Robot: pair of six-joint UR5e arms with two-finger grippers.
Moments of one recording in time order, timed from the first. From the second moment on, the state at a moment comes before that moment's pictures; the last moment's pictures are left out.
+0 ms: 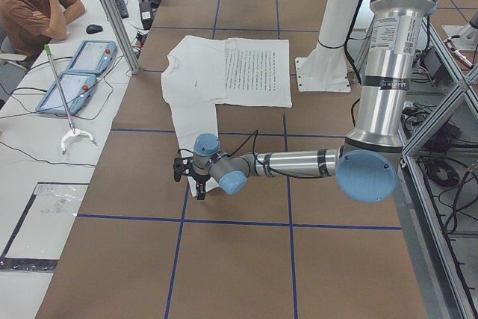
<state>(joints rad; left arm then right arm) -1.07 -1.66 -1.29 -2.41 -2.09 -0.93 1.20 -1.02 1.41 -1.58 2.31 0.37</state>
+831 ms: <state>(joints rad) -1.07 -1.65 -1.29 -2.41 -2.08 -0.93 1.20 -1.02 1.41 -1.58 2.33 0.38</state>
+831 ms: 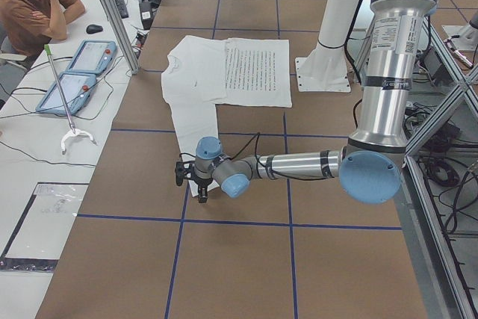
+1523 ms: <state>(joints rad) -1.05 -1.65 -1.29 -2.41 -2.07 -0.93 1.20 -1.02 1.42 -1.58 2.33 0.38</state>
